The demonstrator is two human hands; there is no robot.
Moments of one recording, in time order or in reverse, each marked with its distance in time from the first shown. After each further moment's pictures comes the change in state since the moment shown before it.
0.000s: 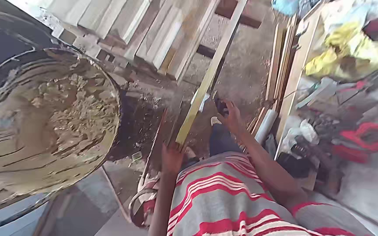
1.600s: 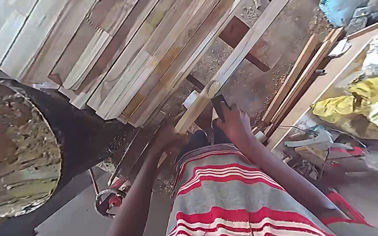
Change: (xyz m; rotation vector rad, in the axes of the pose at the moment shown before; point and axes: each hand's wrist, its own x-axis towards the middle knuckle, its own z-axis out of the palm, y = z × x) left_hand 0.127 0.083 0.272 1.448 -0.147 -0.019; right_hand 0.252 -0.028 -0.160 -0.660 -0.579 0.205
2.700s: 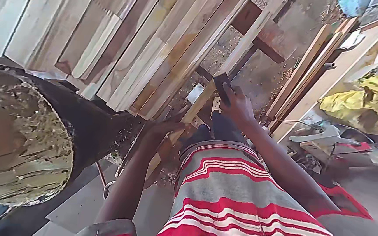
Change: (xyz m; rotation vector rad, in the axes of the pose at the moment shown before) left_hand 0.025 -0.044 -0.032 -0.582 -0.532 0.198; right_hand 0.039 0.001 0.040 0.124 0.366 -0.285
